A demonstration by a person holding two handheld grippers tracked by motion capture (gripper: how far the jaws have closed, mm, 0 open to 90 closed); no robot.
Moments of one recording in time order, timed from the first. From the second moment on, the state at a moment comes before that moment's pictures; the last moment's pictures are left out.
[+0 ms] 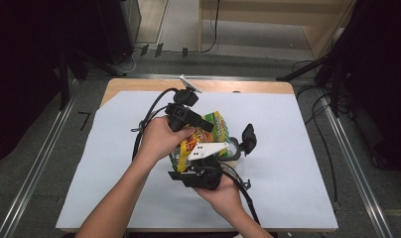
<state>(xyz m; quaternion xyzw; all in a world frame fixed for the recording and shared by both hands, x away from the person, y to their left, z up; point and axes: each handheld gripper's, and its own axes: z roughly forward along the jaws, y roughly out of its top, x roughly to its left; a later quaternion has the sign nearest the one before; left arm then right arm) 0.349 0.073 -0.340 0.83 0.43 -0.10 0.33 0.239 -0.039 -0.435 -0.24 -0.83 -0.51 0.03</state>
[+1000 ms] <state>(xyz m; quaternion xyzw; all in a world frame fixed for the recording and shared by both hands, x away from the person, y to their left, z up) 0.345 0.071 -0.337 0.83 0.42 -0.12 0.34 0.239 -0.039 -0.436 -0.24 -0.83 -0.51 0.03</state>
